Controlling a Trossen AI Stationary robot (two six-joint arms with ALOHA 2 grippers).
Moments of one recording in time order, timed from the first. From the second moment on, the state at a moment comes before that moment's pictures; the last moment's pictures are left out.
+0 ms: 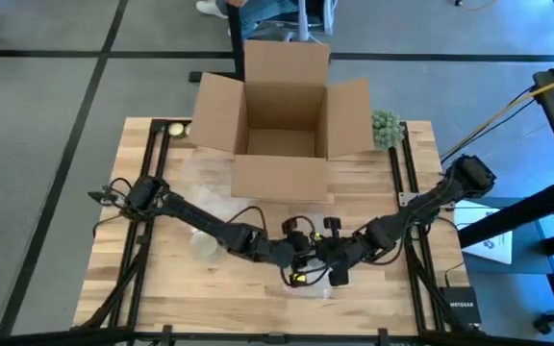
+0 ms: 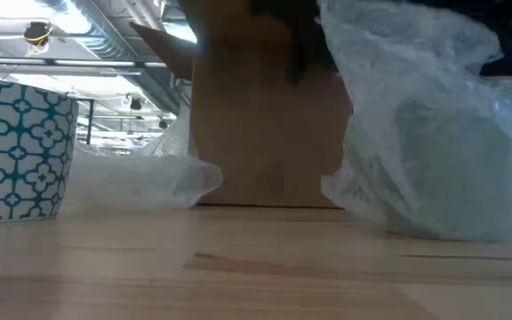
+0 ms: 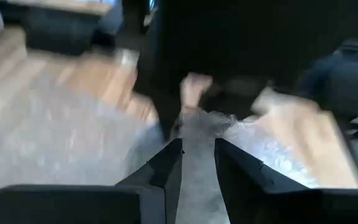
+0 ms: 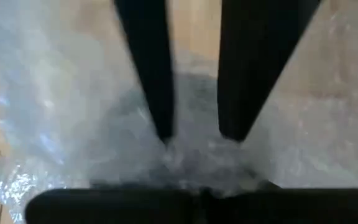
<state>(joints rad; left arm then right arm) -0.33 2.08 1.48 0.07 -0.42 -0.31 0.54 1.53 0.93 -0.43 0.30 0.37</state>
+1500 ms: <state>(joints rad) -0.29 2.13 1.48 0.09 -0.33 -0.42 0.61 1.28 0.65 -0.22 0.28 0.52</state>
